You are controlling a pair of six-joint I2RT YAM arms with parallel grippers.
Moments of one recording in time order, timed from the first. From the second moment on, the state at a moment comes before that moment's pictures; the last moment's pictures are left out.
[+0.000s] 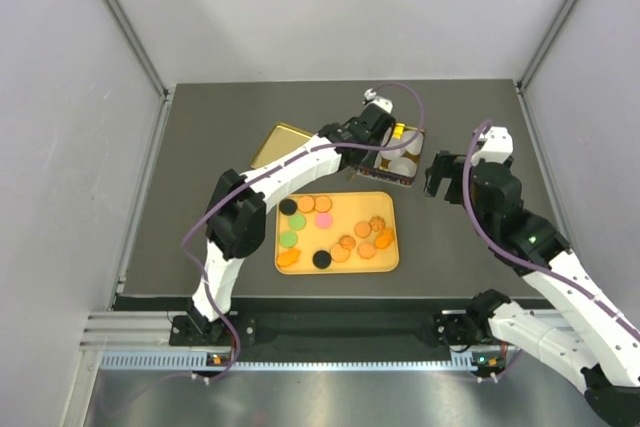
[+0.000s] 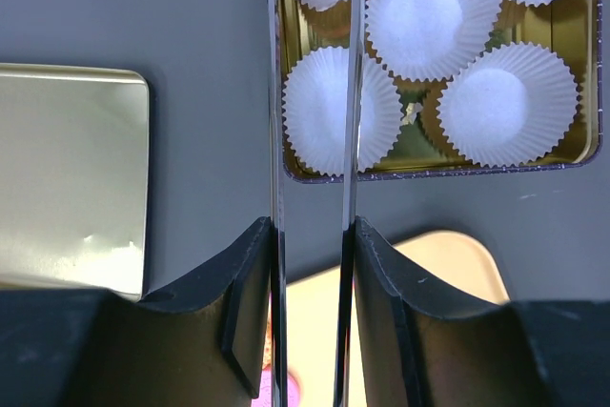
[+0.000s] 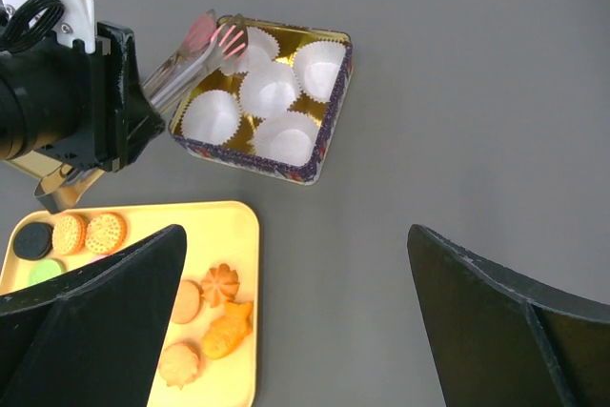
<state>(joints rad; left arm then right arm) -0.82 2.10 1.90 -0.62 -0.38 -0.28 0.59 0.75 0.90 -0.53 0.49 0.34</state>
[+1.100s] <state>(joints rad) -0.81 2.15 1.93 -0.58 -0.36 -0.25 0.59 0.73 0.90 -0.54 0.49 0.33</state>
